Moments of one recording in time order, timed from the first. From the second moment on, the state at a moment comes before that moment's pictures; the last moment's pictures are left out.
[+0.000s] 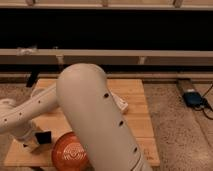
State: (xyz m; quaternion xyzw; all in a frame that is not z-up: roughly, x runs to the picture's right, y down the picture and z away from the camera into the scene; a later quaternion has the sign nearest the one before) arm -0.354 0.260 0.730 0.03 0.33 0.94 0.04
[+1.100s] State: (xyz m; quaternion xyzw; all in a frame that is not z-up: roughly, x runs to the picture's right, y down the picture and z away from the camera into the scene) arm -0.405 0.254 0.723 0.00 0.32 0.94 0.05
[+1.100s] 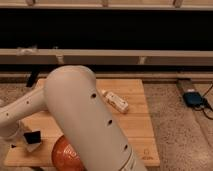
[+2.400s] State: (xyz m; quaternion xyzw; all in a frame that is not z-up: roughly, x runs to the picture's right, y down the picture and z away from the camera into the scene) arm -0.394 0.217 0.732 -0.01 0.34 0.94 0.02
